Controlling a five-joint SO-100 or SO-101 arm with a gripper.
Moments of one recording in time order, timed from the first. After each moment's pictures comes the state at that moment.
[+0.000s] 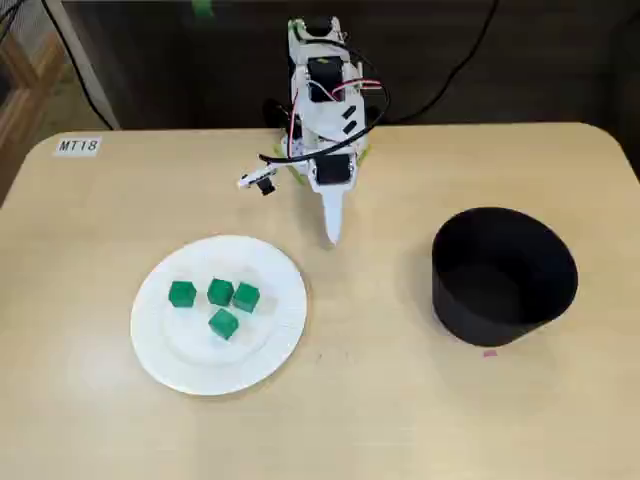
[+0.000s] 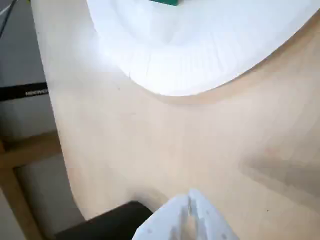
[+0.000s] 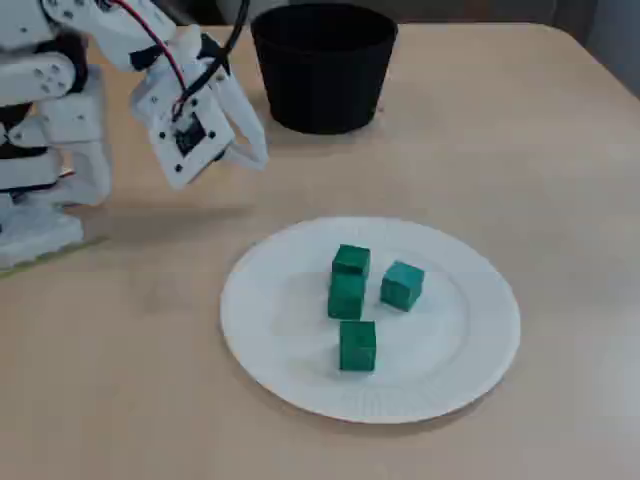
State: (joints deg) arm -3.4 186.1 171.3 60.8 -6.2
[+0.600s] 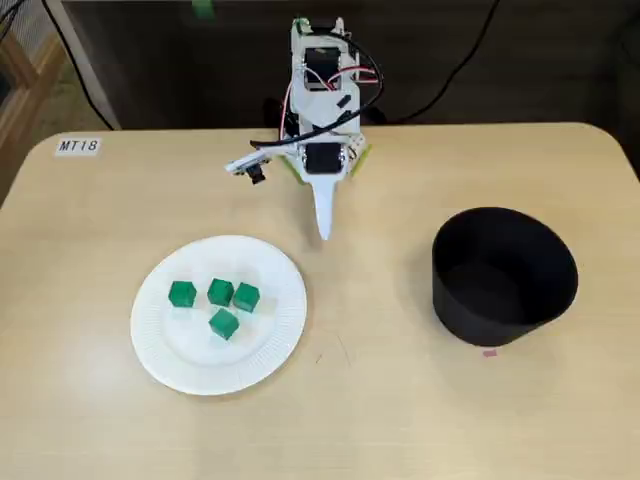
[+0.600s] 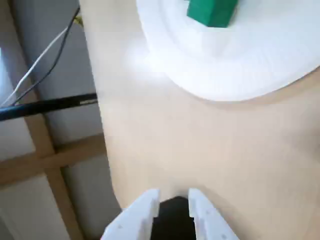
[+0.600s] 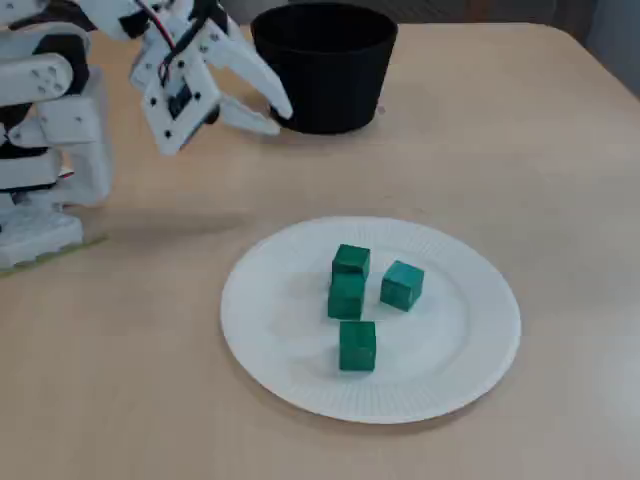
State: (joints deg) arm -1.8 183.6 159.6 62.8 -4.4
